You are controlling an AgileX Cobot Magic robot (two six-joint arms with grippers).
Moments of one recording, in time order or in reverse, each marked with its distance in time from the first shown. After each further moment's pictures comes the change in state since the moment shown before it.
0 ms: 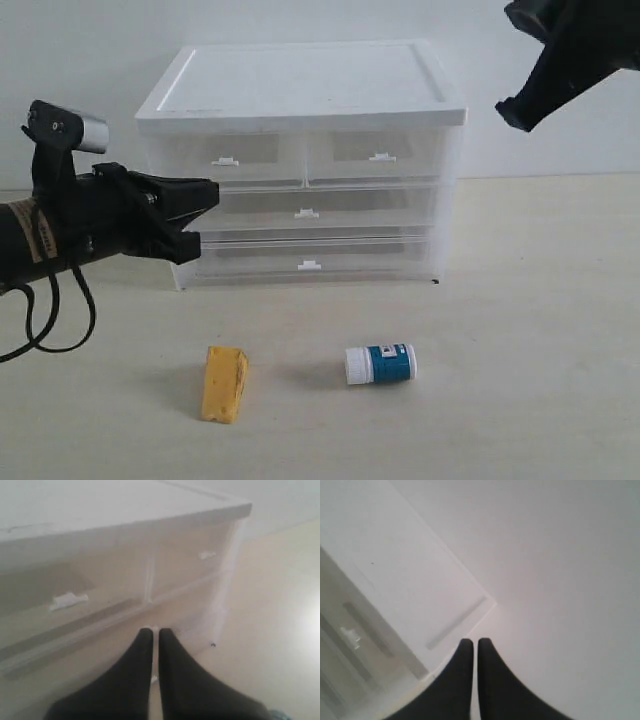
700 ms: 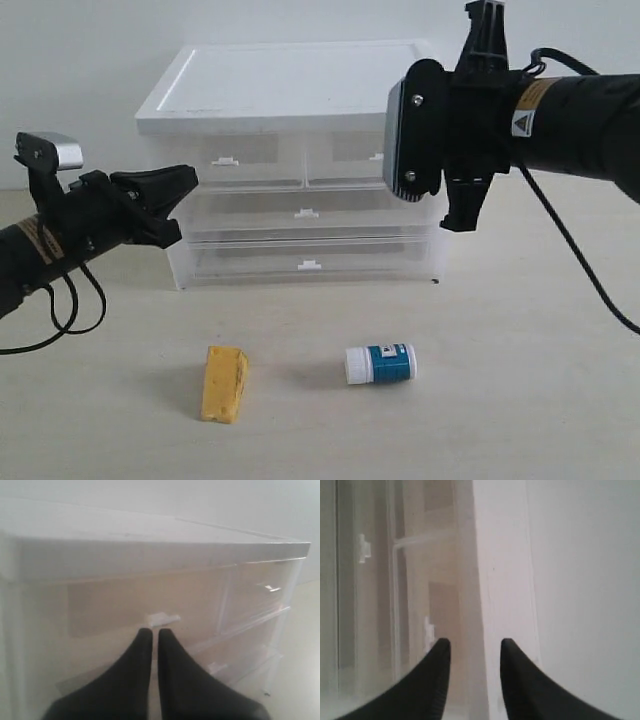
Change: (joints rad) left arm 0.144 0.323 -0.113 -0.068 -0.391 0.139; right arm 0.133 0.236 0.000 -0.004 -0.080 -0.573
